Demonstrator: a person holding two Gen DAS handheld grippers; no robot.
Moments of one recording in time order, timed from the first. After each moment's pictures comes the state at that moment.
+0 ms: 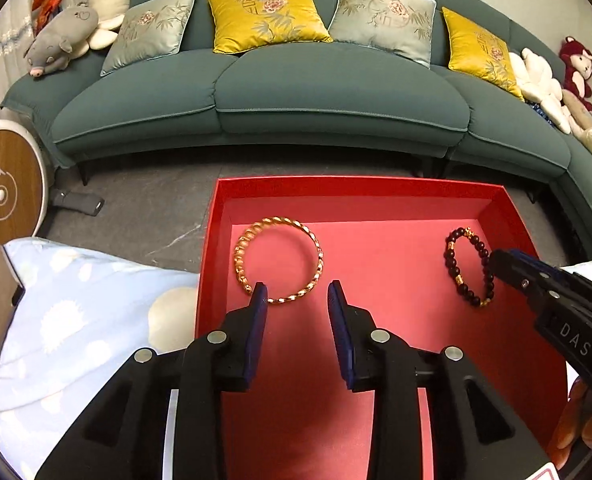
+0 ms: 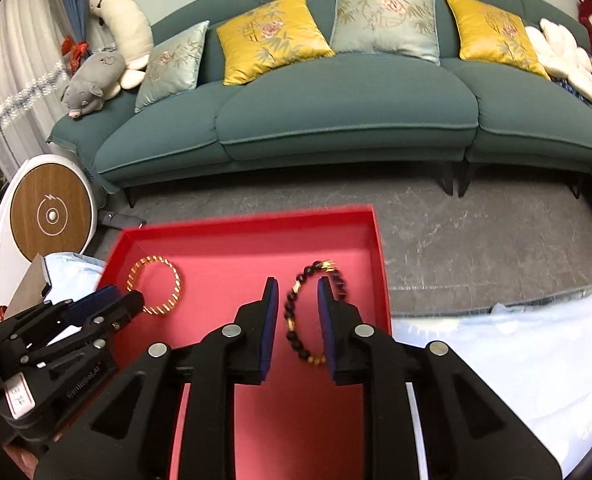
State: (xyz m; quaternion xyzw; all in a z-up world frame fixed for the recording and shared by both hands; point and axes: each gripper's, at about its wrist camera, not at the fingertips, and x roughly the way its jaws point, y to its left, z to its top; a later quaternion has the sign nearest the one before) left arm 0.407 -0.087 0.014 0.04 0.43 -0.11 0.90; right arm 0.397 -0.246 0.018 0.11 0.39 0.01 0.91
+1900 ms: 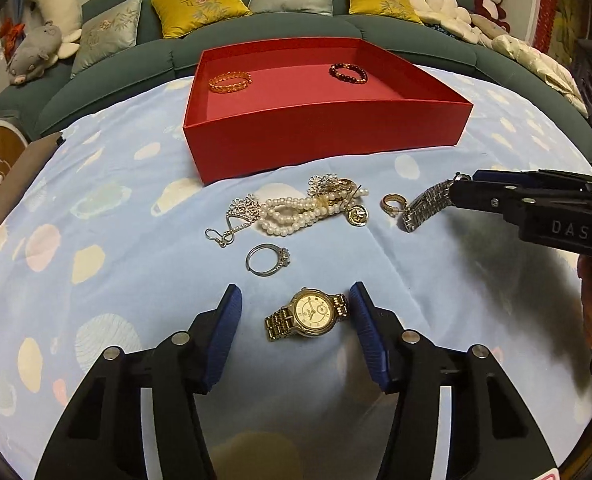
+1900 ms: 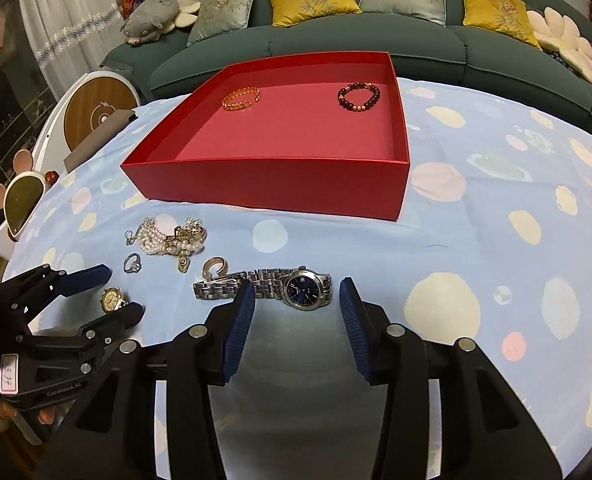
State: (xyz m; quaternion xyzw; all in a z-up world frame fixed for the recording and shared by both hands) left arm 0.082 -0.025 -0.038 0.11 0.44 -0.21 0.86; right arm 0.098 -0.189 -0.022 0.08 0.44 0.06 0.89
